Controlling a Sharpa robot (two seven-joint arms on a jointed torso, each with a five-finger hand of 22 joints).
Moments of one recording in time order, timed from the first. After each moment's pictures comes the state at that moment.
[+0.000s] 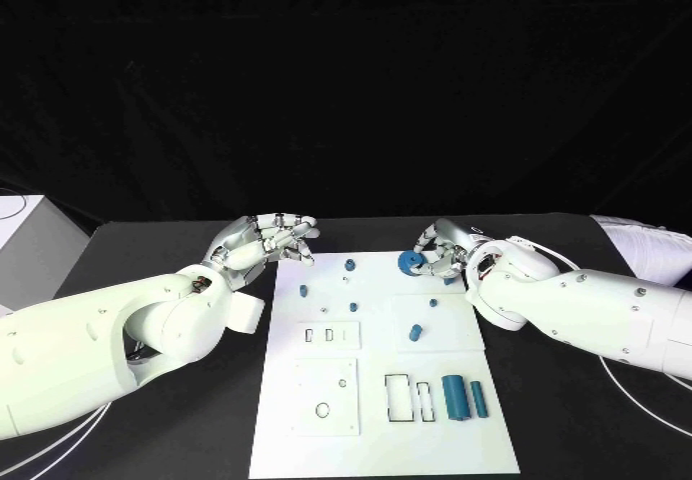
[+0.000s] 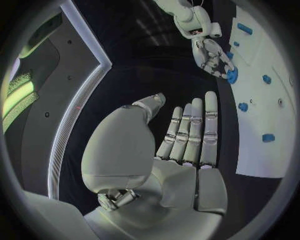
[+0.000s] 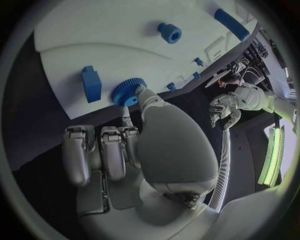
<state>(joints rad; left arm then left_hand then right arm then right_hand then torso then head) 1.18 -0.96 -0.02 1.67 -0.04 -0.26 0.44 1.33 -0.18 0.46 0.13 0.16 0.79 0.20 0.36 0.22 0.95 0.17 0.22 0.08 0.81 0.12 0.88 0.50 0.17 0.86 0.21 0.79 0.45 1.29 -0.69 -0.16 1.34 -1.30 -0.44 -0.31 1.46 -0.19 0.21 0.24 0.19 0.90 0.16 0.22 0.37 1.46 0.08 1.52 1.31 1.47 0.01 1.57 1.31 0.04 1.46 0.11 1.51 1.31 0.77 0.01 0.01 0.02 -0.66</state>
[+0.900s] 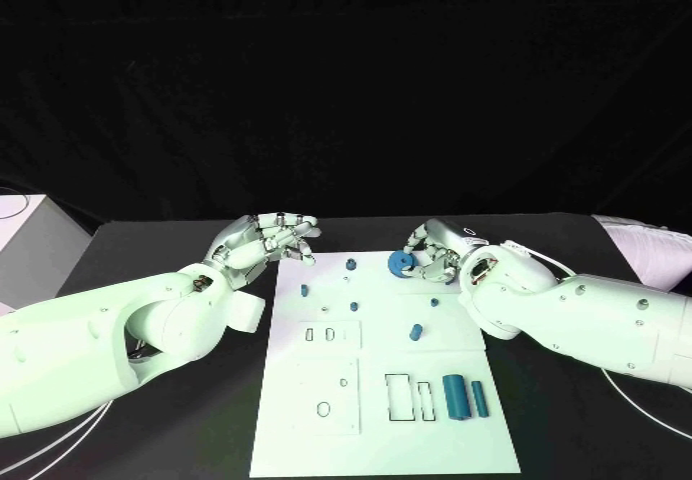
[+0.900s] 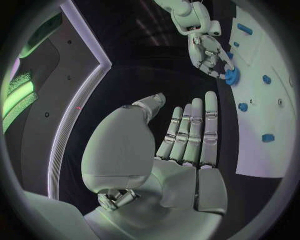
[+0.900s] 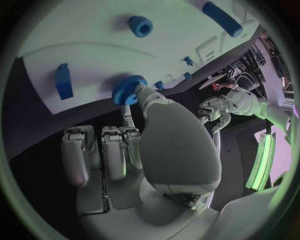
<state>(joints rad) 1.18 -0.96 -0.02 1.67 -0.04 -0.26 0.44 1.33 -0.18 0.47 0.13 0.16 0.79 0.20 0.36 0.22 0.95 0.18 0.22 0.08 0.81 0.12 0.88 0.50 0.17 0.86 0.21 0.79 0.45 1.29 -0.70 -0.16 1.44 -1.40 -0.51 -0.32 1.44 -0.20 0.32 0.24 0.12 0.99 0.13 0.24 0.37 1.47 0.06 1.55 1.31 1.47 -0.01 1.57 1.31 0.02 1.46 0.10 1.53 1.31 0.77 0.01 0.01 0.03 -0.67</state>
